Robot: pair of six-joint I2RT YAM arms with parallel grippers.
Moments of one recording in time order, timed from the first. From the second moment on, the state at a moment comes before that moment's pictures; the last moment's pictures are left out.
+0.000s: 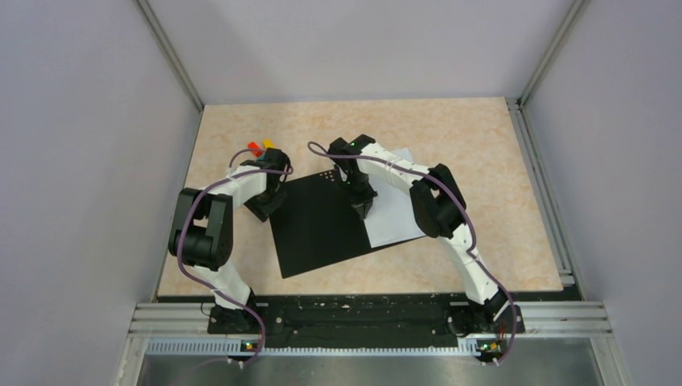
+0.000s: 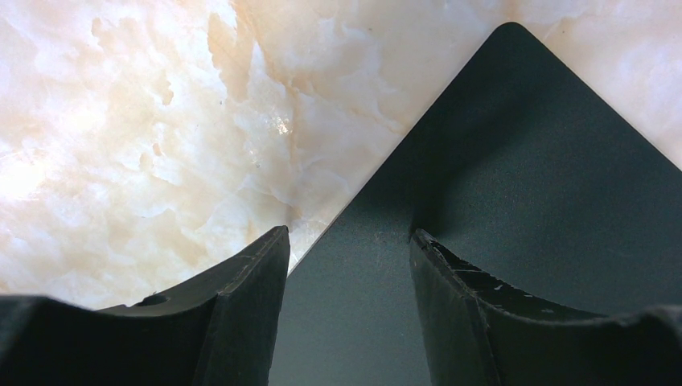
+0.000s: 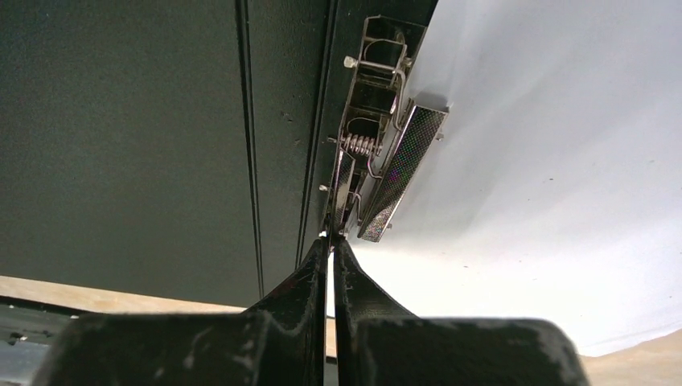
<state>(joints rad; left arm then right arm) -0.22 1.73 1.07 -0.73 -0.40 -1.12 0.76 2.38 2.04 -1.23 -0.06 0.28</state>
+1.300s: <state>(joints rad) -0.22 1.73 1.05 -0.69 -0.41 -1.12 0.71 2.69 2.49 -1.61 -0.24 0.29</state>
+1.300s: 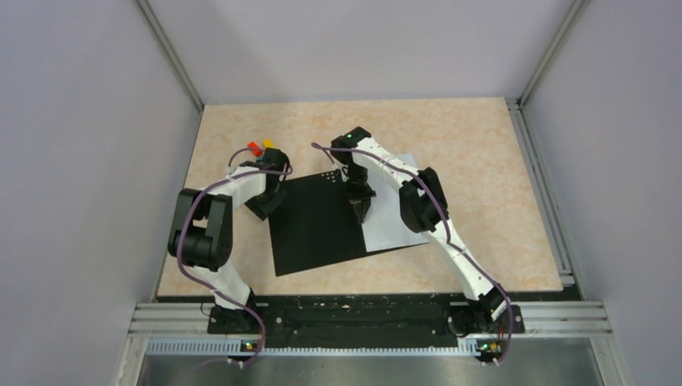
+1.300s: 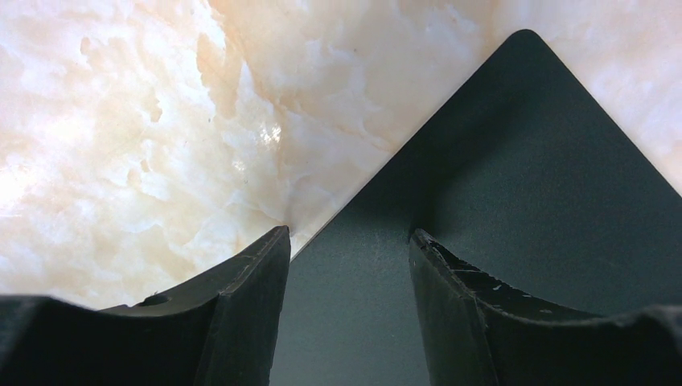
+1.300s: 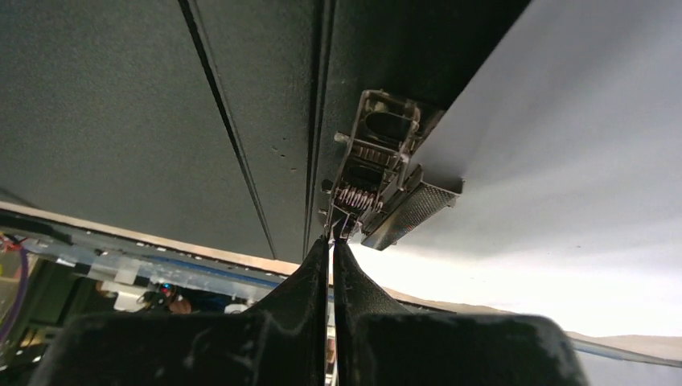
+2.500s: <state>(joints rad) -0.21 1.68 1.05 -0.66 -0.31 -1.00 0.76 2.38 2.14 -1.03 -0.11 0.36</state>
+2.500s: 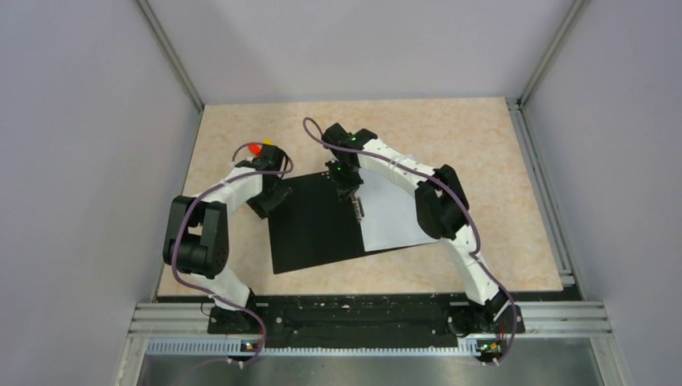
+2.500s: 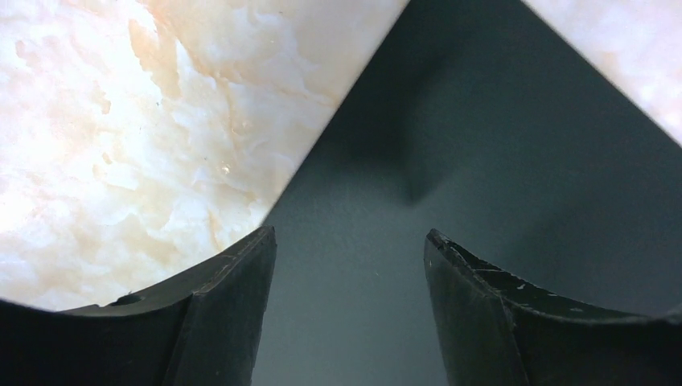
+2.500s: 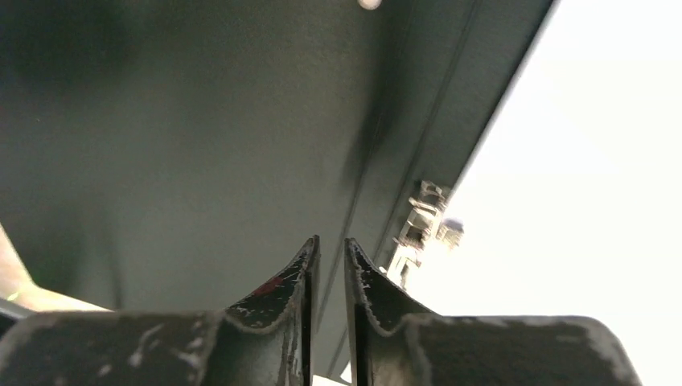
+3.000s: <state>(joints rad) -0.19 1.41 1.05 -0.69 -0.24 -0.80 0.86 2.07 1.72 -0.80 0.22 0.40</state>
